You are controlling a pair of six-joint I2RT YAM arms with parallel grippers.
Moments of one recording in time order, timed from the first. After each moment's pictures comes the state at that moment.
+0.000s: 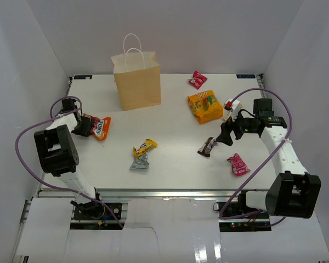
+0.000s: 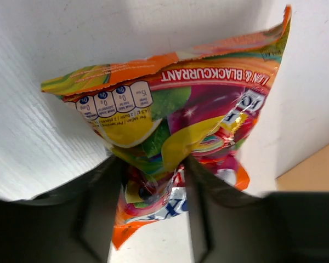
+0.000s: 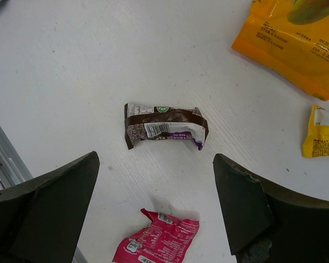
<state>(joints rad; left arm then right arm) 0.28 1.80 1.15 -0.46 -0.05 -1.02 -0.04 1.27 1.01 -0.76 -0.79 -0.74</state>
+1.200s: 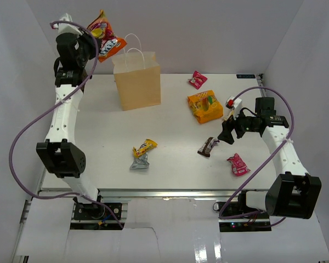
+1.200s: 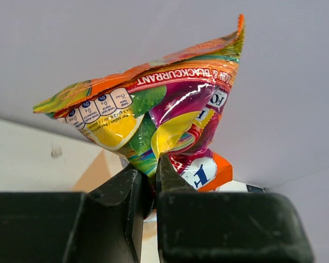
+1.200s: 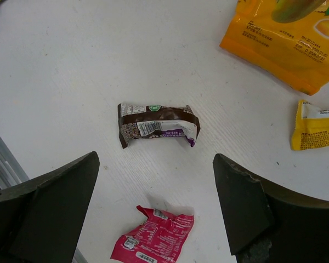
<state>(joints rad) 0.02 1.67 1.82 -0.19 0.09 -0.57 -0.05 1.26 1.04 -0.76 -0.77 -0.72</state>
